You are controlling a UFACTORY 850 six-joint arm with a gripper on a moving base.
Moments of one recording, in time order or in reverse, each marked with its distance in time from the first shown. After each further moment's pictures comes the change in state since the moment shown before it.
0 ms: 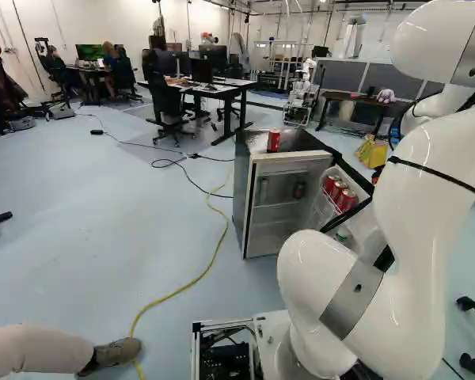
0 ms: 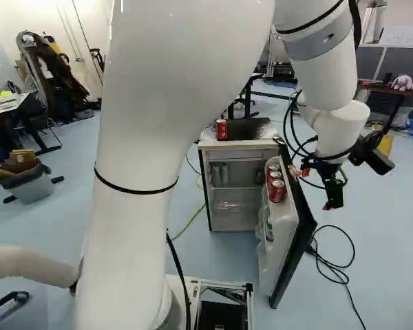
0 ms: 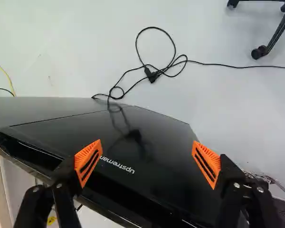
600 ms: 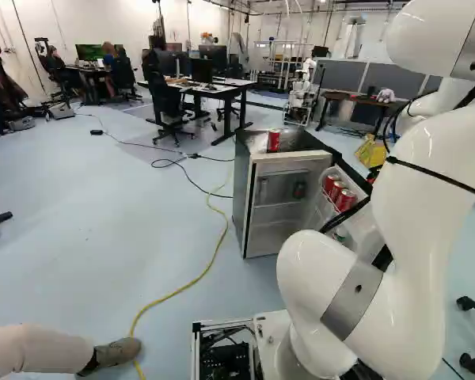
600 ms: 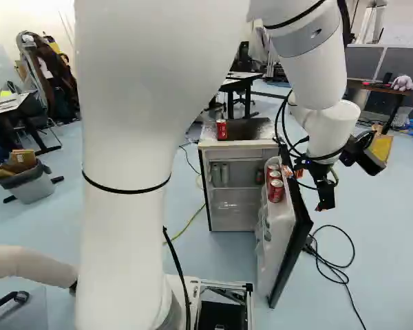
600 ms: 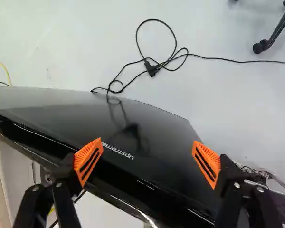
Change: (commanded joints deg) arm 1.4 3.6 4.8 0.0 0.0 0.0
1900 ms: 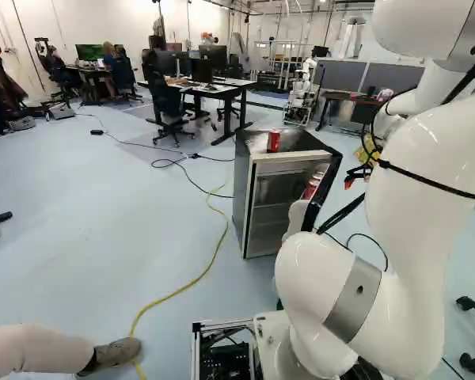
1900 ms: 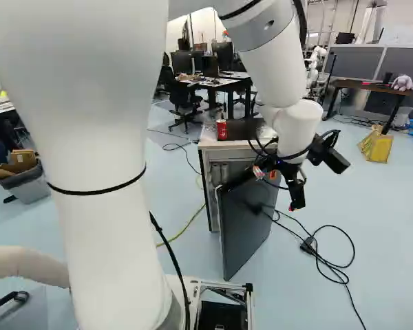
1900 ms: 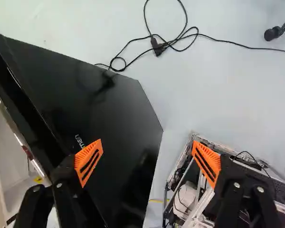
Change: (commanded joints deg) arm 5.7 8.7 11.2 0.0 0.0 0.0
